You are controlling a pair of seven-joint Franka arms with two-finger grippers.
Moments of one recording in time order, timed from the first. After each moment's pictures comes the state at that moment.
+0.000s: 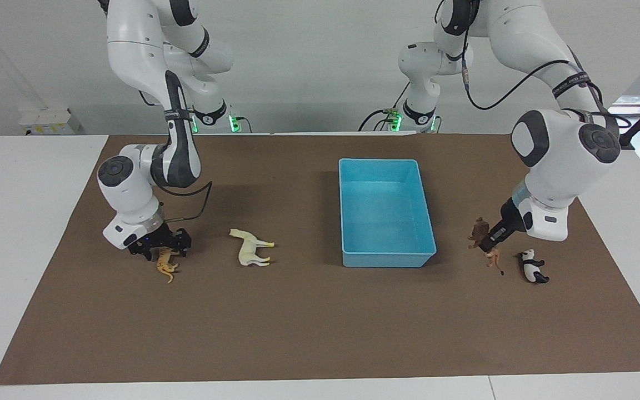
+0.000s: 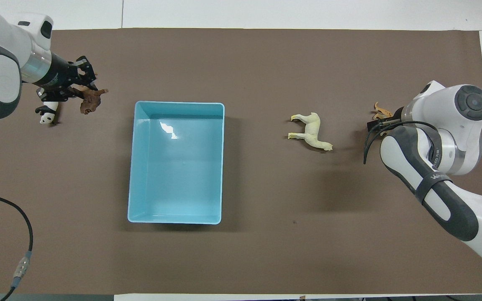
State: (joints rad) left arm -0.17 0.36 -0.07 -1.51 -0.08 1.85 -0.77; right arm 0.02 0.35 -0.08 -2.03 0.02 2.46 -0.16
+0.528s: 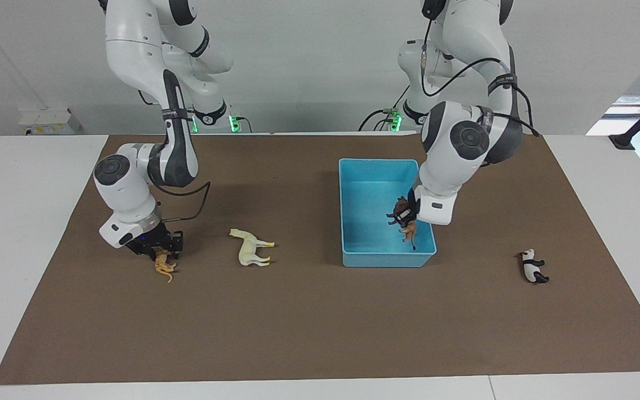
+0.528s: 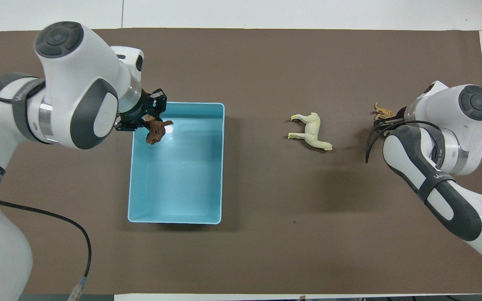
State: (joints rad) left arm -0.31 0.28 -0.06 -1.68 -0.06 1.85 -0.83; right arm 0.02 0.34 -0.08 -2.03 0.02 2.46 -0.11
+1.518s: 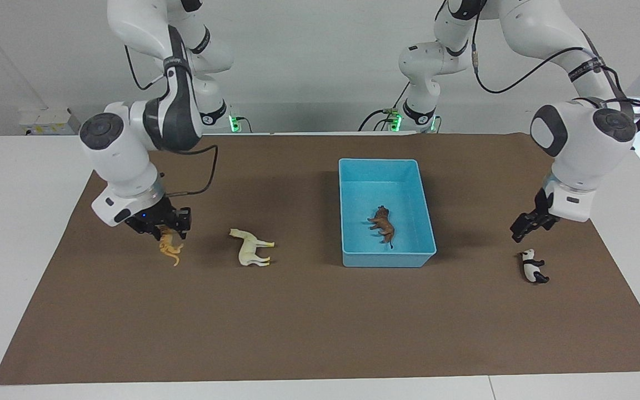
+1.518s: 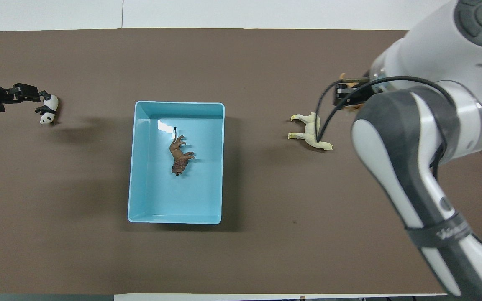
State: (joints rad) left arm 0.20 0.35 -0.03 -1.74 0.08 2.29 -0.09; right arm 0.39 0.24 -0.06 -1.46 0.02 1.77 0.40
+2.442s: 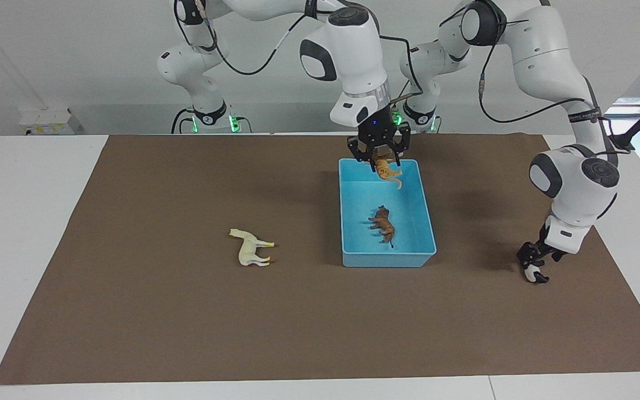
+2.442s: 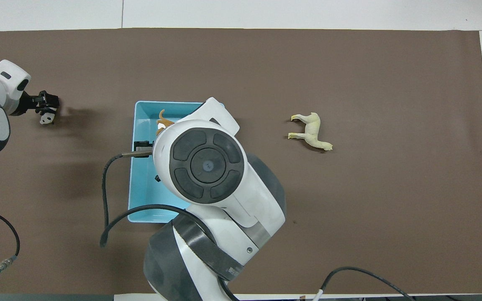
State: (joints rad) left arm 0.20 0.47 -0.04 -1.80 0.13 2.42 0.00; right arm 0.84 0.44 -0.06 -1.44 0.14 2.23 0.72
